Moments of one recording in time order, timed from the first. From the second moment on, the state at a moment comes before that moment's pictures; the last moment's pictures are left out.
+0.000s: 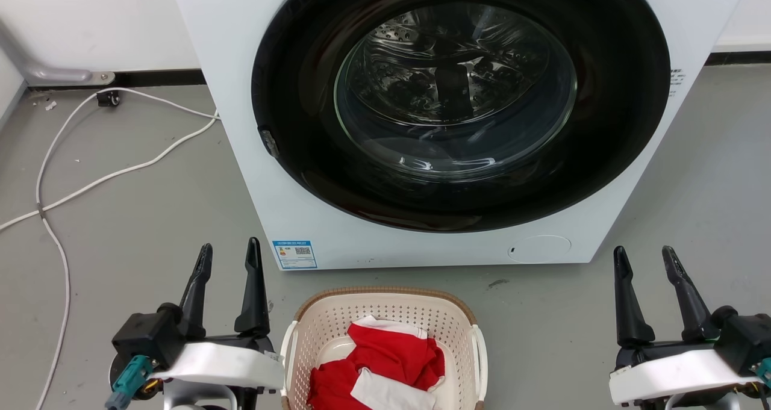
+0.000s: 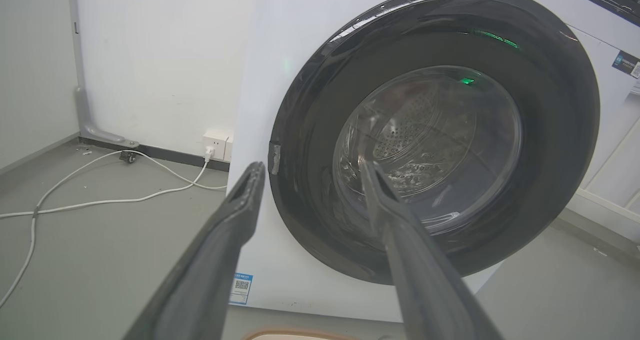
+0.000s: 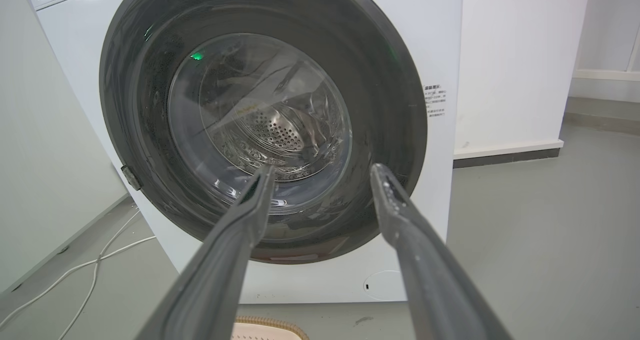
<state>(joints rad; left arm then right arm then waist) -0.01 0.05 -0.05 -0.01 -0.34 -0.03 -0.20 0.04 -0.05 -0.02 -0.01 0.21 0.13 -0.19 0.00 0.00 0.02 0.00</state>
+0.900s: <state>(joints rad) 0.01 0.05 -0.06 -0.04 -0.13 -0.01 -0.25 0.06 -0.05 -0.02 -0.05 0.00 0.13 -0.25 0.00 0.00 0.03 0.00</state>
